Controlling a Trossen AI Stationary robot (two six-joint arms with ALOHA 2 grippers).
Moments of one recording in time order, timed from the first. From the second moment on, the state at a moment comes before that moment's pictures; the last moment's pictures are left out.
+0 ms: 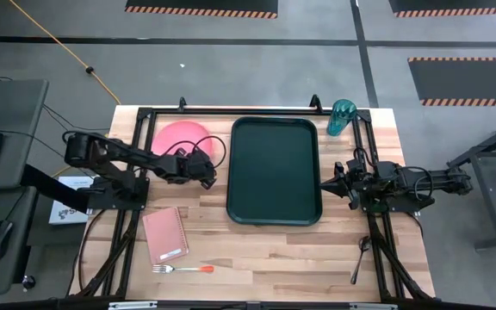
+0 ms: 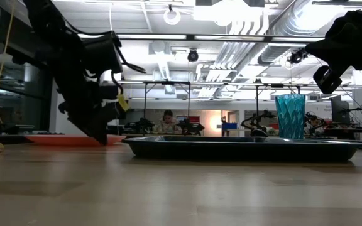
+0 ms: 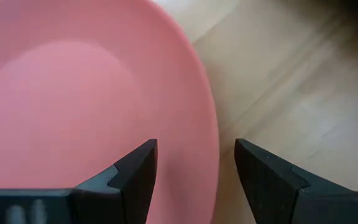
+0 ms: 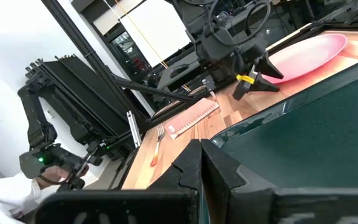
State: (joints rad) left arm 0.11 1.53 0.58 -0.29 -0.56 -0.62; right arm 0.07 0.01 0.01 0.01 -0.03 0.55
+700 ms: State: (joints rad) left arm 0.11 1.57 0.58 -0.37 -0.72 -0.54; right arm 0.07 0.01 0.01 0.01 -0.03 0.55
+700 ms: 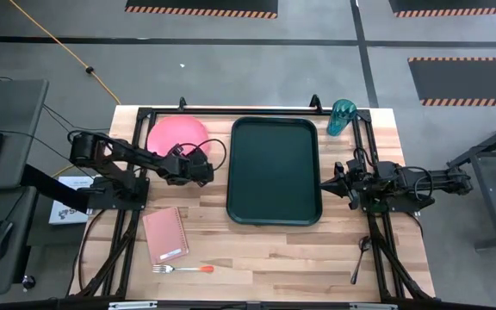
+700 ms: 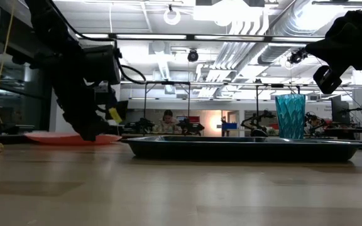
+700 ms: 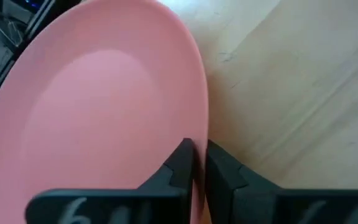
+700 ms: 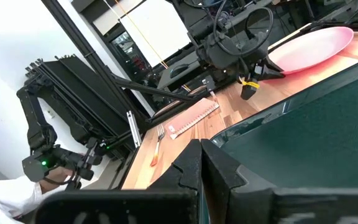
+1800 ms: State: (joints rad) left arm -0.16 1.74 1.10 0.07 -0.77 0.69; right arm 0.07 0.03 0.01 0.01 -0.03 0.55
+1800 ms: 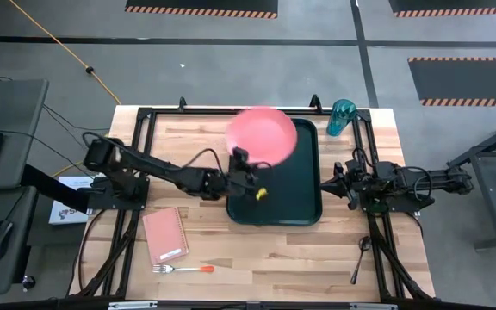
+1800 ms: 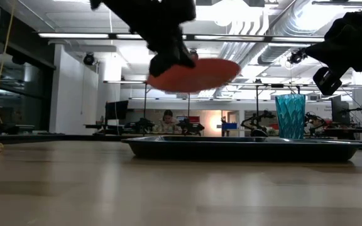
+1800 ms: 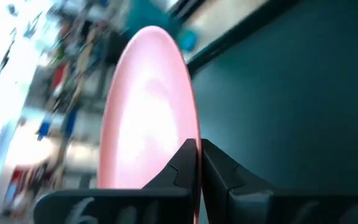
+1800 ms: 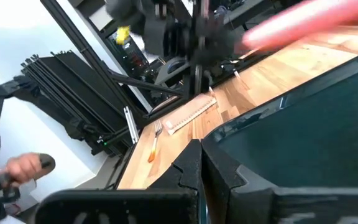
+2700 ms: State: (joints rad) left arm -0.05 2.02 1.10 0.31 -0.51 0.66; right arm 0.07 0.03 0.01 0.01 -0.03 0.55
